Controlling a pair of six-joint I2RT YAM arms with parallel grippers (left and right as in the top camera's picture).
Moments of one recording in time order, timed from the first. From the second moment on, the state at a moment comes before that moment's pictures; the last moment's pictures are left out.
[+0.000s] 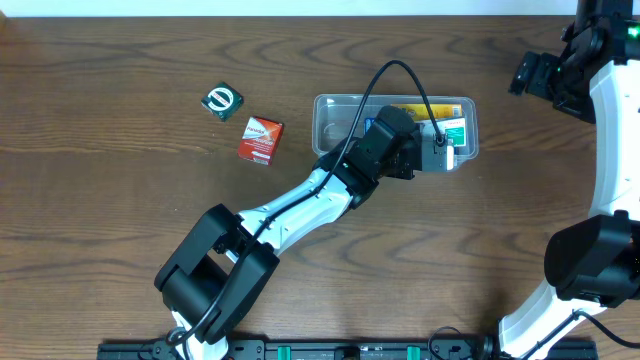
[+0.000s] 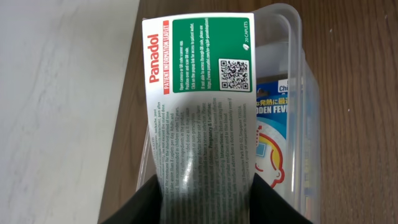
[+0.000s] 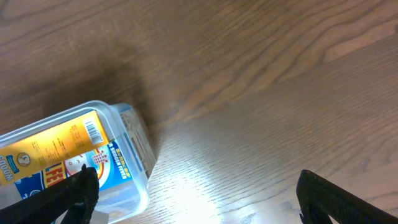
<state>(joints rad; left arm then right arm) -0.78 1.91 1.26 0.10 0.07 0.92 -0.16 1.91 1.98 -1.30 0.06 0.28</state>
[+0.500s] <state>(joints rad) -0.78 1.91 1.26 0.13 0.07 0.93 -0.16 1.91 1.98 -1.30 0.06 0.28</state>
